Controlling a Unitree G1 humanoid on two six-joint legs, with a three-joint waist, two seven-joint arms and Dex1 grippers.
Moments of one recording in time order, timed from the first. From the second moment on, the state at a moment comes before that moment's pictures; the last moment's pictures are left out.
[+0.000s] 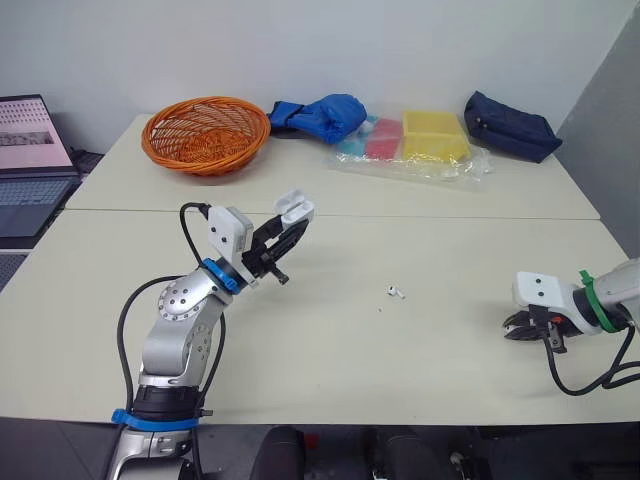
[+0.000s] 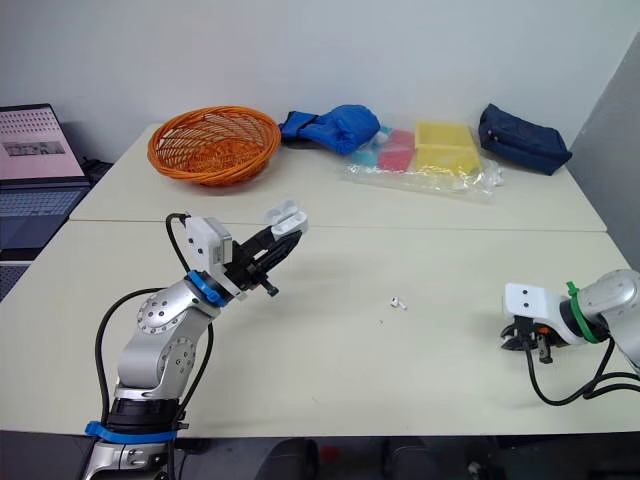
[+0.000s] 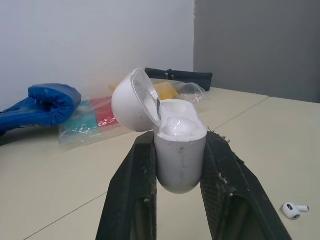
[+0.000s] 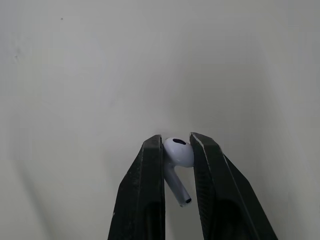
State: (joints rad) left arm -0.31 0.36 0.08 -0.11 -0.39 0.13 -0.70; right arm -0.37 -1.18 0.26 0.11 0.04 0.27 1.38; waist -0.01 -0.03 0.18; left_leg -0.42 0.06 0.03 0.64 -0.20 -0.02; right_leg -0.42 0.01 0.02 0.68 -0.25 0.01
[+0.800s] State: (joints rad) left arm -0.29 0.35 0.07 -0.16 -0.39 0.15 -0.68; right arm -0.40 -1.18 0.24 0.30 -0.13 0.18 1.37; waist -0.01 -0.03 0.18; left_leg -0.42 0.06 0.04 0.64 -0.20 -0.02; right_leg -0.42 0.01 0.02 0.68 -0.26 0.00
